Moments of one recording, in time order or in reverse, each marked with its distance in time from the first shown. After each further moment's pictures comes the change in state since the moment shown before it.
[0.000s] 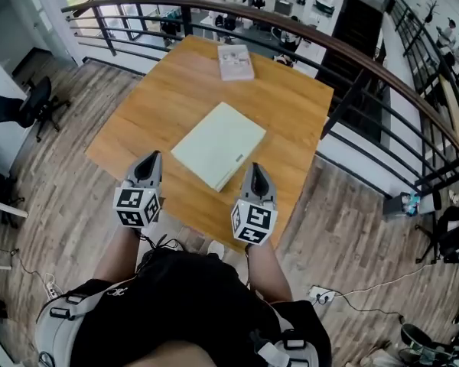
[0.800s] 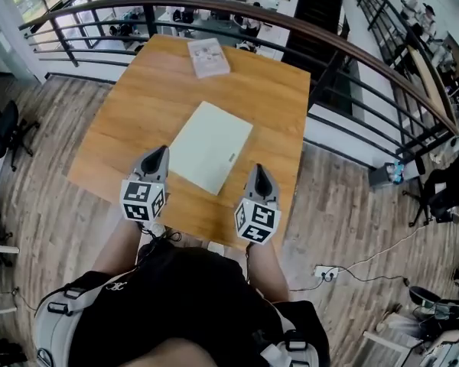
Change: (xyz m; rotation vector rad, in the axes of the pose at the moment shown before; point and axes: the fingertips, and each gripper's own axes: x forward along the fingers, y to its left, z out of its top) left arm 0.067 0.010 -0.014 0.051 -0.005 -0.254; right arm 0.001 0.001 -0.021 0.021 0.031 -0.235
